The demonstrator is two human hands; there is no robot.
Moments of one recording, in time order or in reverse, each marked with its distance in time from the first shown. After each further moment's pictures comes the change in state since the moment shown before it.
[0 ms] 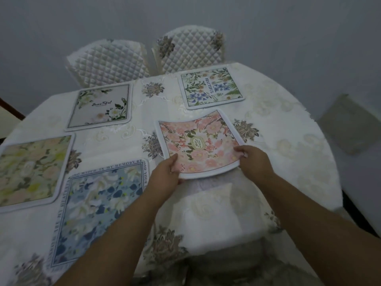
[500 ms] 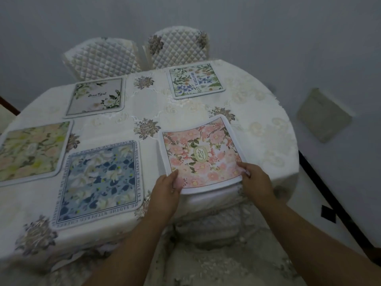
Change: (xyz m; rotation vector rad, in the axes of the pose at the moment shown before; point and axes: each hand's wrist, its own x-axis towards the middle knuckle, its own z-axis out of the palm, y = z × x) left_hand -0.148 -0.040 0.062 0.367 0.090 0.193; right_hand -0.156 0.087 -0.043 0.107 0.057 0.040
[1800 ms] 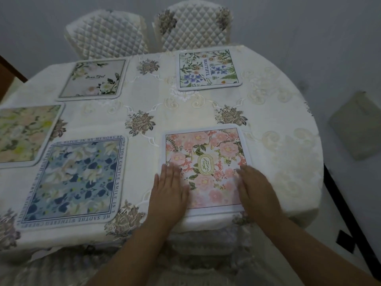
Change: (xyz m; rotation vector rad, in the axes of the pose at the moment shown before) left_hand 0.064 0.018 0.087 0.487 -0.046 -0.026; right_hand 0.096 0.051 0.010 -0.422 -0.170 -0.462
